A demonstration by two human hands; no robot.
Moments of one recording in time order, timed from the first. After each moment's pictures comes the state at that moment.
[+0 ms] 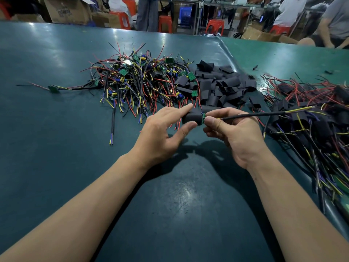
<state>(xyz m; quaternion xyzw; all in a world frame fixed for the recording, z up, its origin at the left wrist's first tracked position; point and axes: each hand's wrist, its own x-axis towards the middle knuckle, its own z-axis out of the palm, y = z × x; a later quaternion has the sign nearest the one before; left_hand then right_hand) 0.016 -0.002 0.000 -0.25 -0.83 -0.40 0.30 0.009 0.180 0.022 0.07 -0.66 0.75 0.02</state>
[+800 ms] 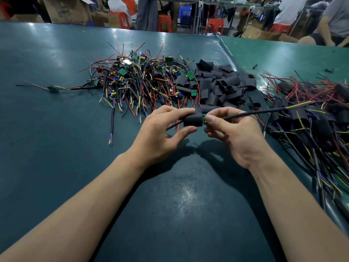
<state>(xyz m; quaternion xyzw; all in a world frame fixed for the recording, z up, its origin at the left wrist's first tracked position) 0.016 -0.007 0.001 -0.24 -0.85 -0.40 0.26 0.010 0.182 0.024 0.06 -0.64 0.77 -0.01</state>
